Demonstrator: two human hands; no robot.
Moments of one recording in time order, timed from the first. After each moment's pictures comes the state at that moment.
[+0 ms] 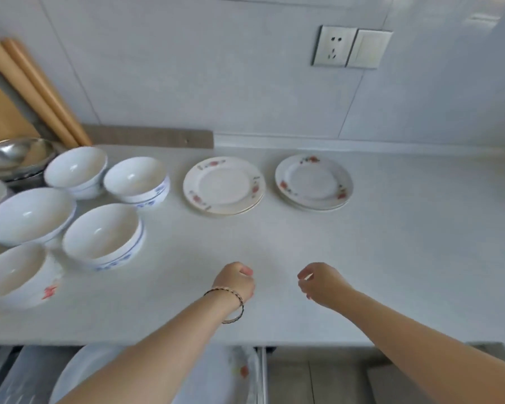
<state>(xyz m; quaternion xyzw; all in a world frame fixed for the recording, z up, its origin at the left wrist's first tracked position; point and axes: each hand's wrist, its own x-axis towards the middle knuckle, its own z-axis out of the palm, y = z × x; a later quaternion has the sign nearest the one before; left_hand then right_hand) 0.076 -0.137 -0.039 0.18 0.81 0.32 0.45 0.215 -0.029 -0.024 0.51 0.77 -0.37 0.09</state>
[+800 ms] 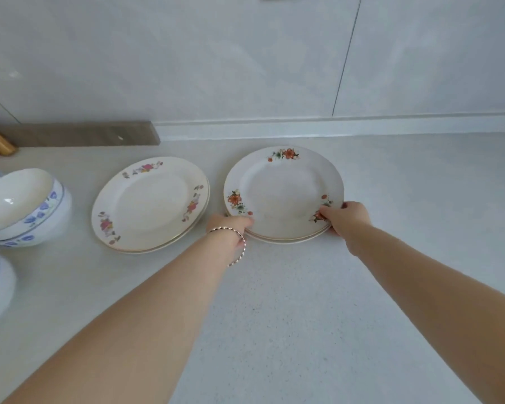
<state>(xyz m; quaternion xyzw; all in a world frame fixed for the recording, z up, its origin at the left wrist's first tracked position) 0.051 0.135 -0.085 -0.06 0.75 0.52 0.40 0.186 0.265 -0.088 0.60 0.58 -0.53 -0.13</state>
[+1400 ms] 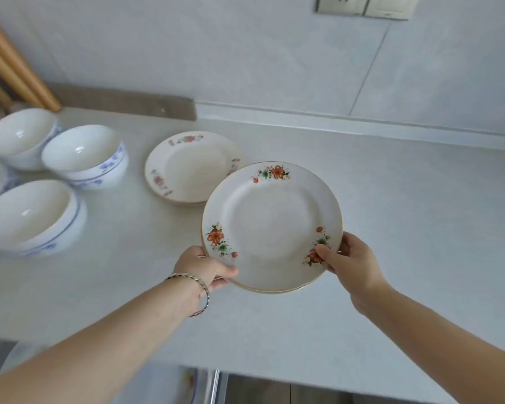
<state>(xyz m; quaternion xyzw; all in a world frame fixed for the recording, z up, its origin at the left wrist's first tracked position) 0.088 -0.059 -0.048 -0.09 0.72 0.53 0.45 0.254 0.092 -0.033 0.51 0.59 -0.61 -0.16</state>
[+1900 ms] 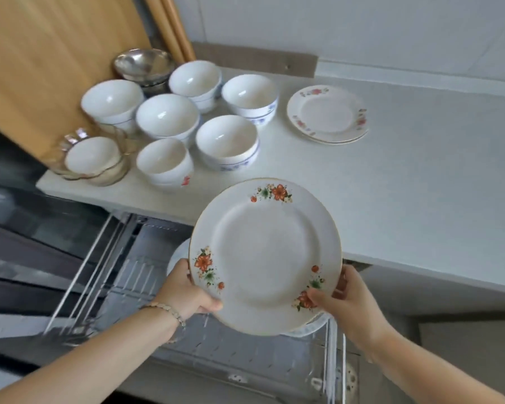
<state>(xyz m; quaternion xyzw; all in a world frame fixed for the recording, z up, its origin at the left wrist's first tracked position) 0.028 -0.440 -0.034 -0.02 0.78 0.43 0.46 0.207 -0.263 -0.020 0.45 0.60 -0.66 -0.01</state>
